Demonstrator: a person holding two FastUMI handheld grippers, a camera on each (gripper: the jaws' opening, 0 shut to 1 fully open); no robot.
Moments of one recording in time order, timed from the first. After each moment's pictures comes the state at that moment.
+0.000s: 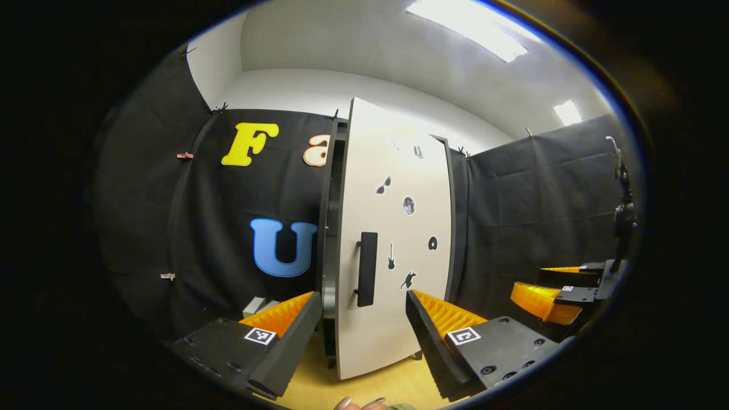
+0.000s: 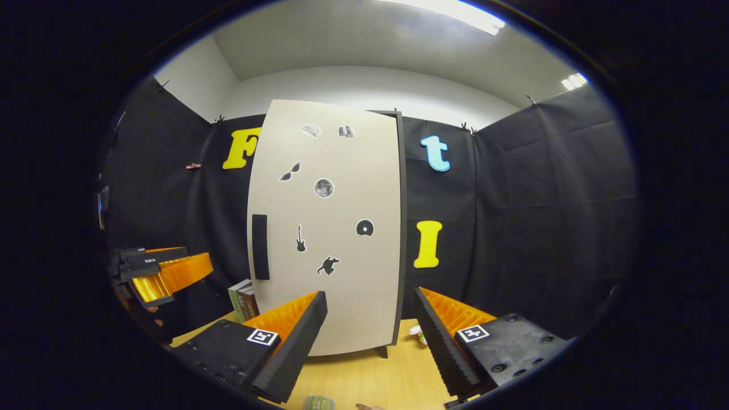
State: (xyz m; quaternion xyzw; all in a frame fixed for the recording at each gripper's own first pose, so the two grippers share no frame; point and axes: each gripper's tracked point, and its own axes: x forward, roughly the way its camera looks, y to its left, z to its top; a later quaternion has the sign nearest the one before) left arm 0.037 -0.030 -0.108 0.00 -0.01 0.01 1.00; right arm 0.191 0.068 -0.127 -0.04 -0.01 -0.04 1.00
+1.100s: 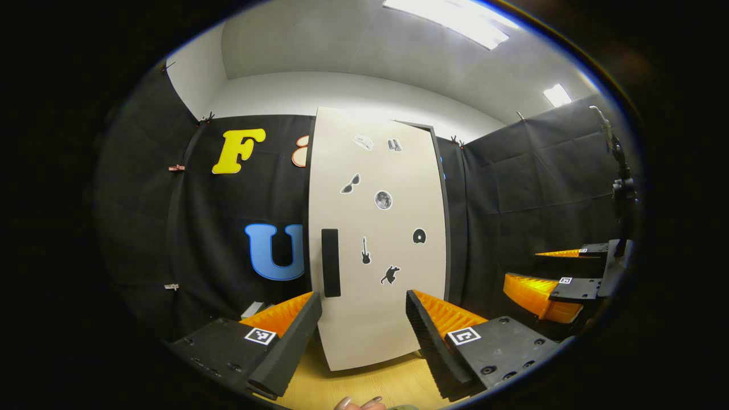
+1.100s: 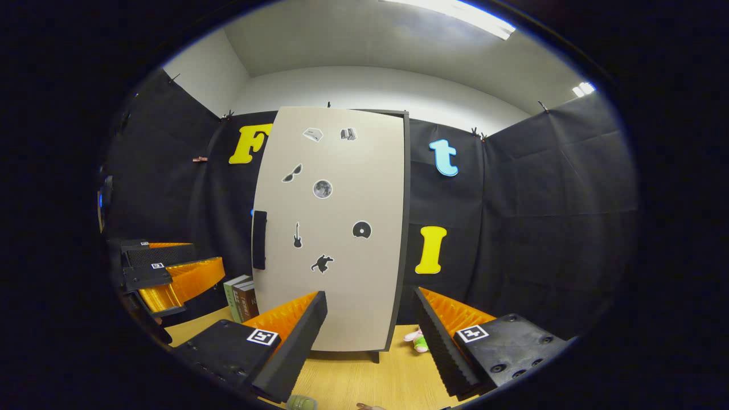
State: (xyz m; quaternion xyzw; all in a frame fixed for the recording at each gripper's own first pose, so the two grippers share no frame) left arm 0.056 -0.062 -0.121 0.03 0.00 0.01 1.00; right arm 0.206 0.055 -0.124 -0.06 -0.02 -0.02 1.00
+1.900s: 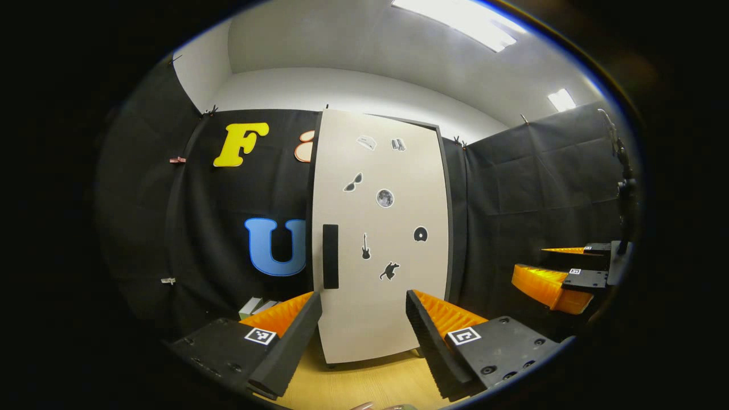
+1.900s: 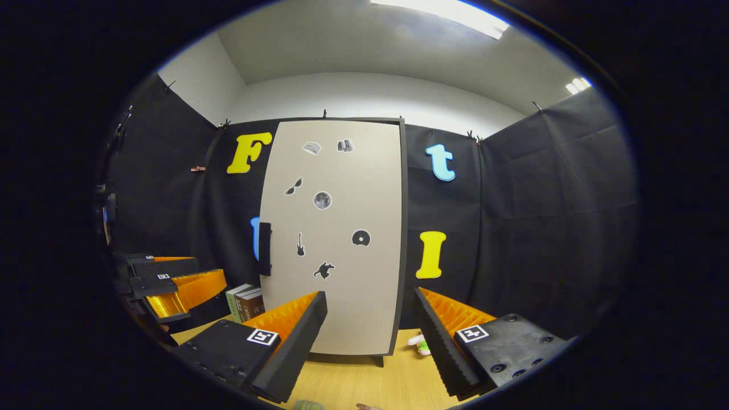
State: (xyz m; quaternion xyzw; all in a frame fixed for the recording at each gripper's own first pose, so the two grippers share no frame) left arm 0.057 -0.051 -0.124 0.01 0.00 0.00 1.00; right arm 0.019 -0.105 -0.071 -0.05 -0.03 -0.02 1.00
